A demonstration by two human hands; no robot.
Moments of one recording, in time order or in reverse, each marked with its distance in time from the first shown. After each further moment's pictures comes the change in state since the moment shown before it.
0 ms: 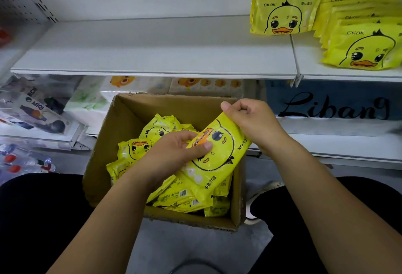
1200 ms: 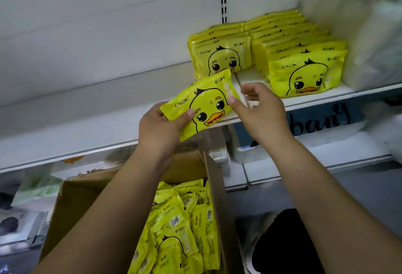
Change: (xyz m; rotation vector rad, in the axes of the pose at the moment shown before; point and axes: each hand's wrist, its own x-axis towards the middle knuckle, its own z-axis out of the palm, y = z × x) left_hand 0.146 0.131 0.047 -0.205 0.311 0.370; right_hand 0.079 -0.005 -0.103 -0.046 0.553 -0.141
